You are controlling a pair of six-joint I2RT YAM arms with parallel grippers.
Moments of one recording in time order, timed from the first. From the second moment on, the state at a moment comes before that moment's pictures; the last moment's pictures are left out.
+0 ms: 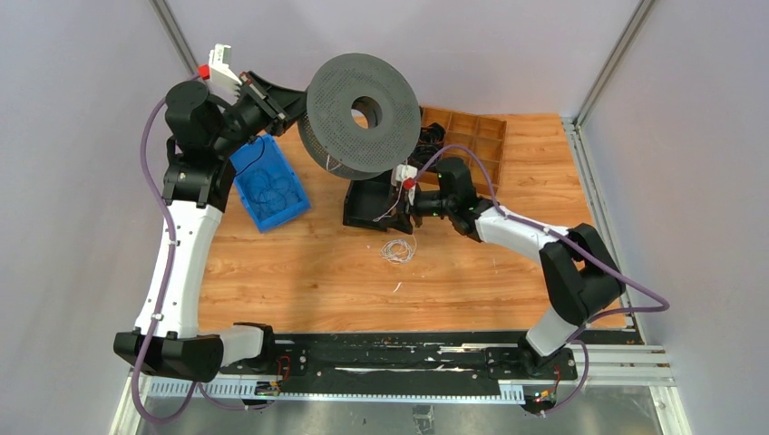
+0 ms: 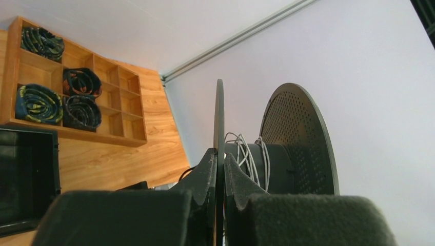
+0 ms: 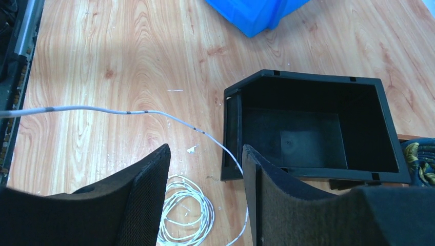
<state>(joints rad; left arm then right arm) -0.09 1.23 1.54 -0.23 0.58 -1.05 0.57 1.63 0.98 0.25 -0.82 -0.39</state>
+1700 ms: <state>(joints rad) -0.04 1.32 1.55 -0.41 0.23 -0.85 0.80 1.43 0.95 -0.16 -0.87 -0.30</state>
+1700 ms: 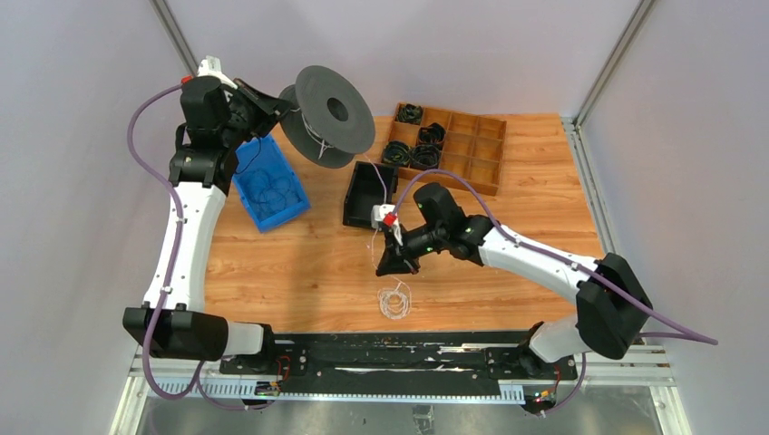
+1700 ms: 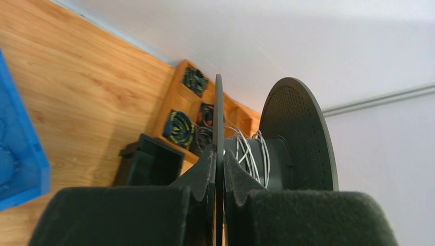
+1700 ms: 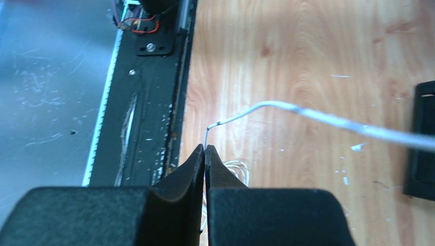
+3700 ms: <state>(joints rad) -0.63 1.33 1.41 -0.37 -0.19 -0.08 1.05 1.61 2.17 -1.05 -0.28 -0.58</state>
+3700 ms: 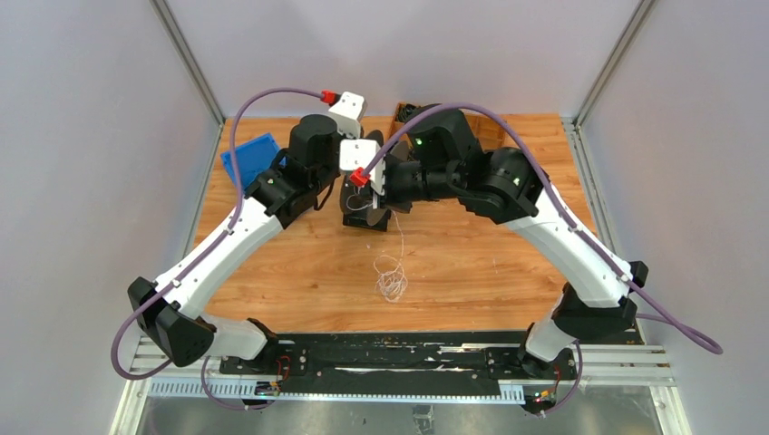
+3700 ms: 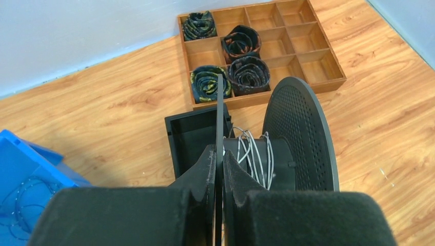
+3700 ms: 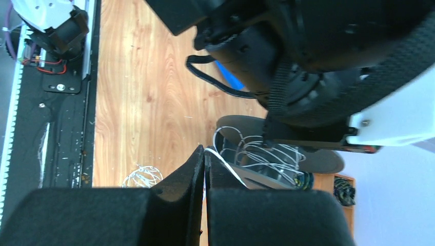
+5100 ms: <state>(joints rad) -0.72 1.28 1.30 -0.29 0.17 0.09 0.41 1.60 2.09 -0.96 -0.48 -0.65</state>
